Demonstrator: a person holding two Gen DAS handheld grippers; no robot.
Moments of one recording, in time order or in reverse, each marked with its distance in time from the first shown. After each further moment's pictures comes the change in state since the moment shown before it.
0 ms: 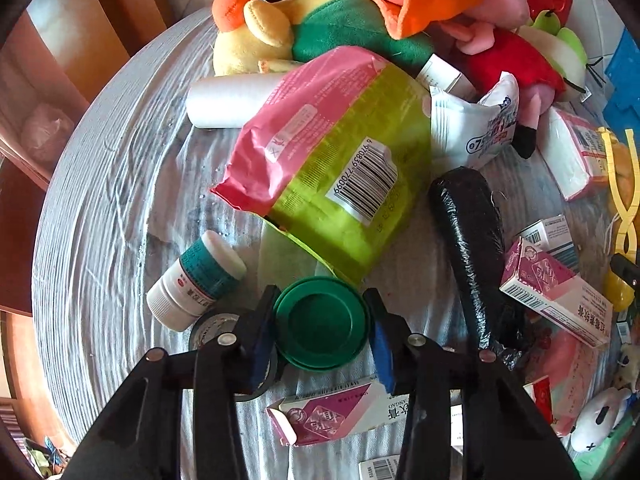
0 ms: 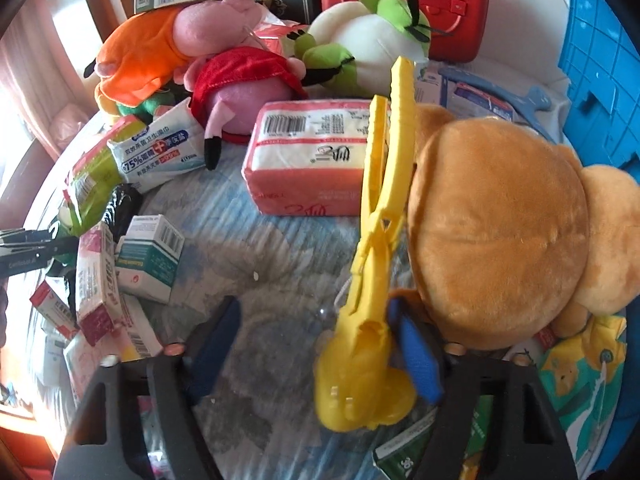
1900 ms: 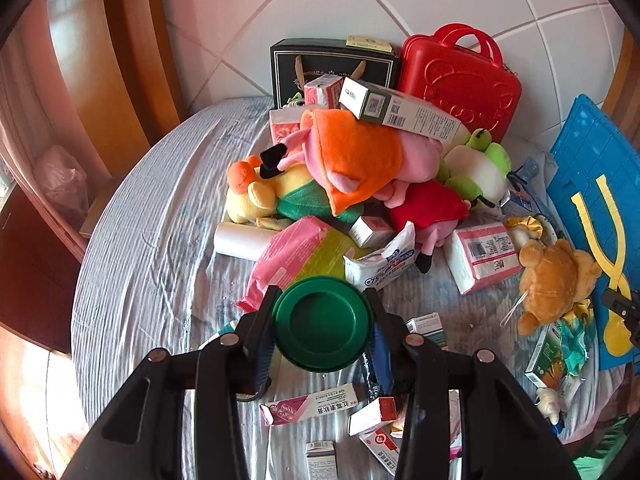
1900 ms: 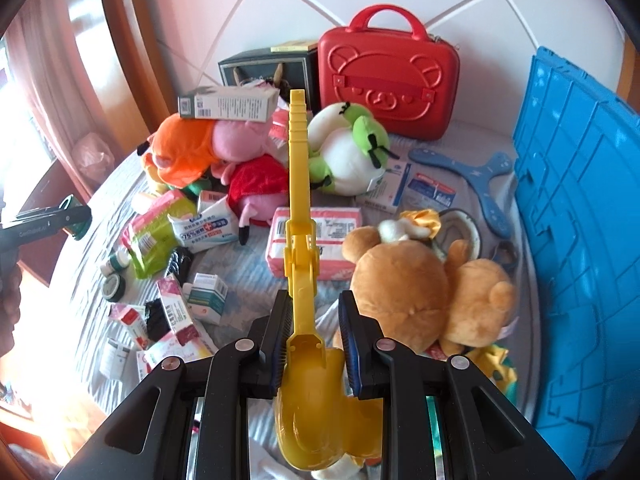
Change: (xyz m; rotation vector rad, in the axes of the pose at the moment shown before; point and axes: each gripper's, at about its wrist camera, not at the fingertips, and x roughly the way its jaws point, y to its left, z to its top) left arm -0.157 -0.016 0.041 -0.022 -0.270 -0.062; right arm -0.155 -0.019 0.028 -0.025 -0.144 0.007
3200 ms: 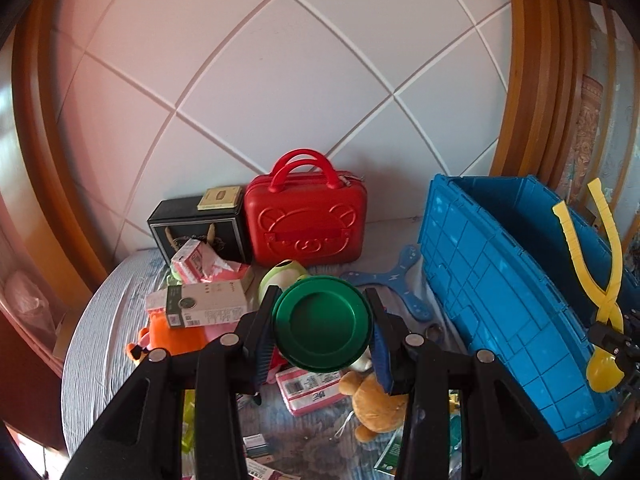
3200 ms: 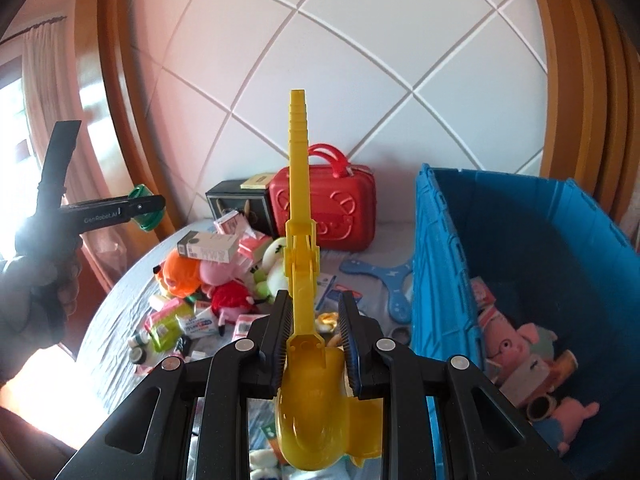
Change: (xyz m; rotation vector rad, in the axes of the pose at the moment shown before) left arm -0.152 -0.259 0.123 0.218 -0.300 -0.174; right arm -0.217 -0.140 0.030 0.067 -0.339 0.014
